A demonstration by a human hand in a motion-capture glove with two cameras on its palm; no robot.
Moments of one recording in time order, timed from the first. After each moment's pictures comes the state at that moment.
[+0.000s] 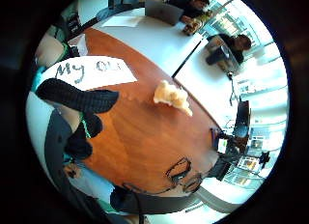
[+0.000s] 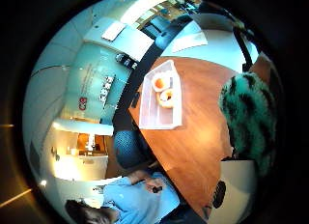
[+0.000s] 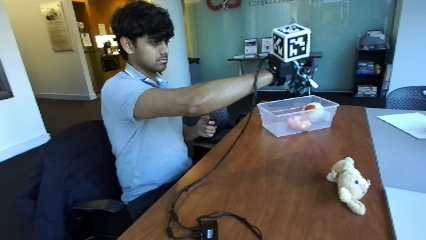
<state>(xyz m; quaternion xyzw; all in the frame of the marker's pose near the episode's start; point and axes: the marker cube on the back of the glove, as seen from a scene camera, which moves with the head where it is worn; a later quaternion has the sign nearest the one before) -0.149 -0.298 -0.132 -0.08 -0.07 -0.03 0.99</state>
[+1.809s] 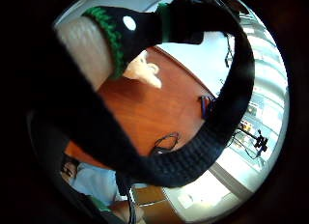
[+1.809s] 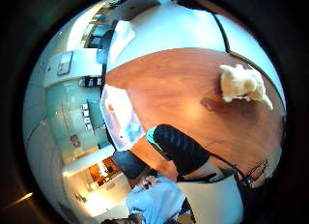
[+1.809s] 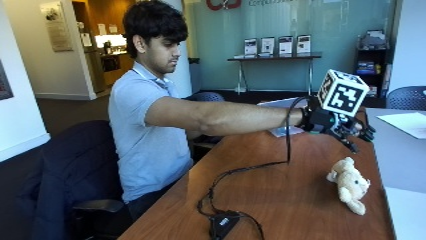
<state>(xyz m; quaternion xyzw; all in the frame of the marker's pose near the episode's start) 0.045 -0.295 -0.037 -0.27 0.01 0.19 0.94</state>
